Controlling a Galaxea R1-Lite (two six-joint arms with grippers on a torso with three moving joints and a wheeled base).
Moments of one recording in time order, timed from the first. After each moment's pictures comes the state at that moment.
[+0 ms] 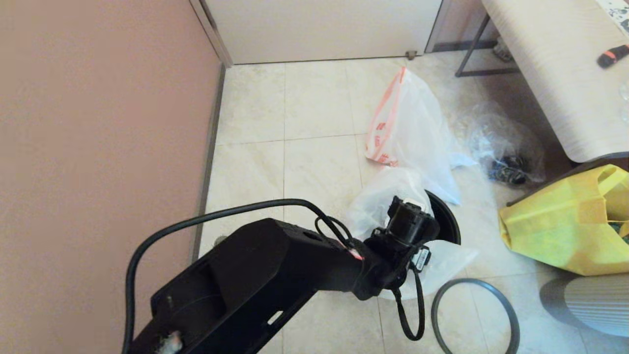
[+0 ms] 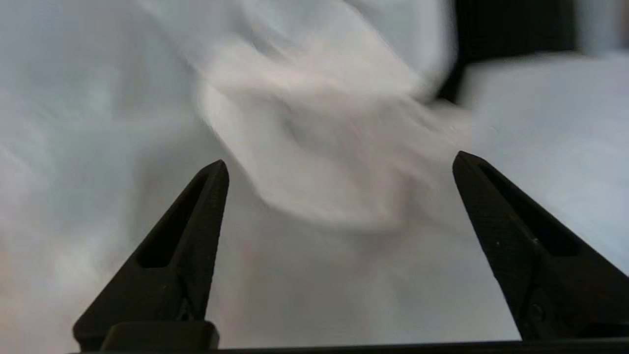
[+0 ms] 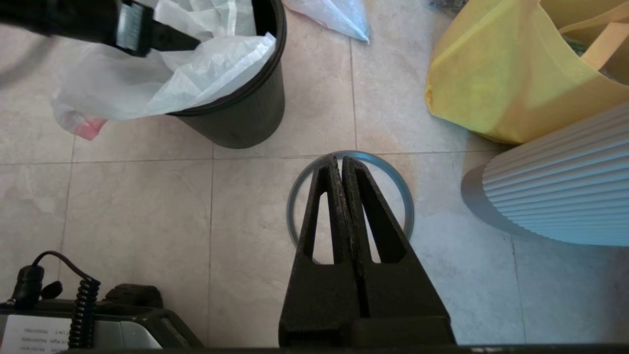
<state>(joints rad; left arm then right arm) -0.95 2.50 -1.79 -0.18 0.40 -0.08 0.01 0.00 -0.02 0.06 0.02 -0.03</state>
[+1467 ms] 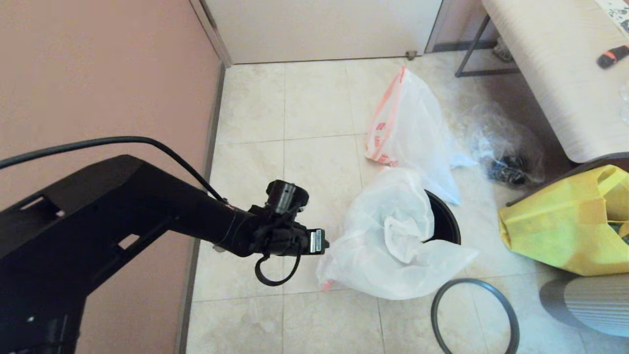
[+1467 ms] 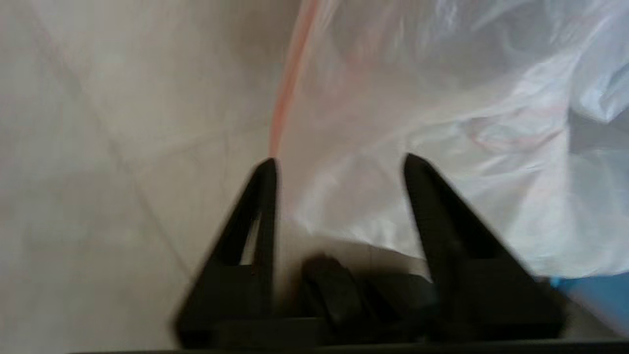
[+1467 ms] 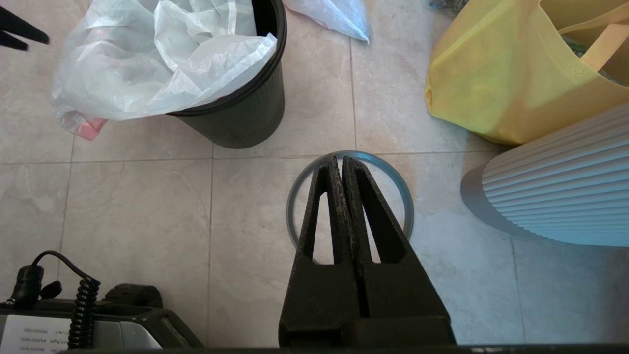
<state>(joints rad) -0.53 2.18 -1.25 -0.17 -0.08 -0.32 0.01 0.00 -0.02 0.06 0.02 -0.03</state>
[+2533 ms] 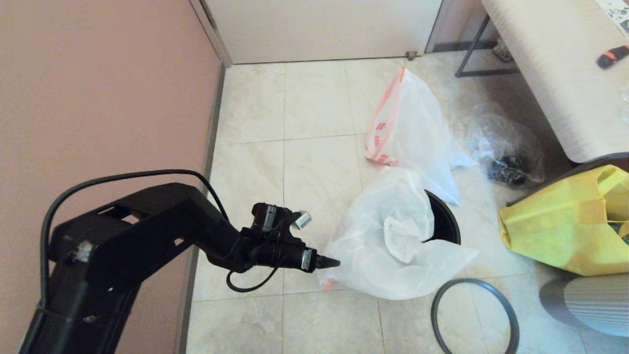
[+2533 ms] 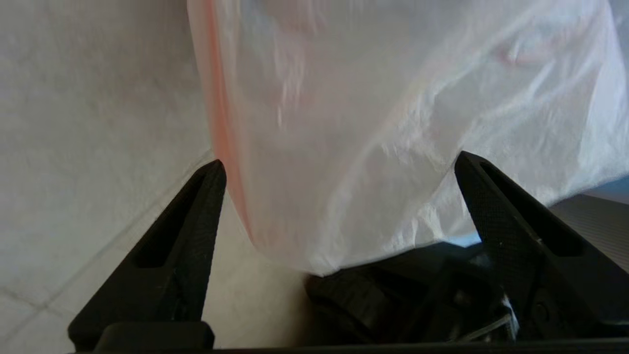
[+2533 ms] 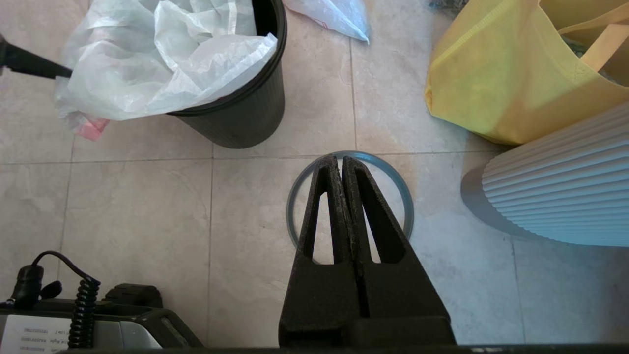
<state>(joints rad) -0.39 2.39 -1.23 -0.44 -0.60 -0.01 0.01 0.00 -0.02 0.06 0.02 -0.03</state>
